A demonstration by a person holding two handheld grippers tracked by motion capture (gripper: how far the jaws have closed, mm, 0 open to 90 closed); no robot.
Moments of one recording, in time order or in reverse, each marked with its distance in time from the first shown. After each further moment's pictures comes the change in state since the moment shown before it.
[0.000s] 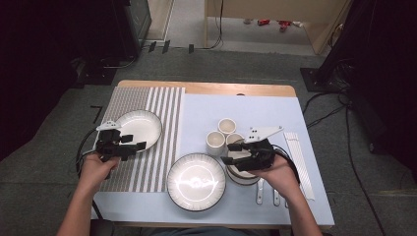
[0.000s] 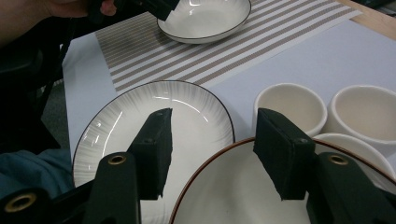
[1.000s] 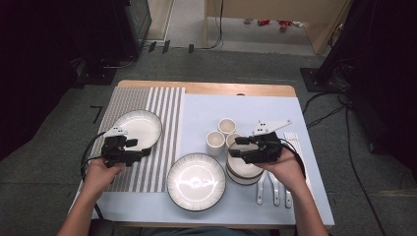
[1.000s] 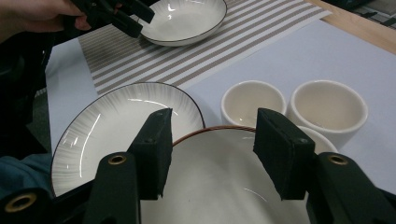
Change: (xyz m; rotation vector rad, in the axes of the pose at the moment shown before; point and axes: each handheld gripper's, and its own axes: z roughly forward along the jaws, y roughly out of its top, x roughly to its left) left arm -0.017 -0.011 0.004 0.004 -0.011 0.049; right arm -0.023 -0.001 -0.012 -0.012 -0.036 0.027
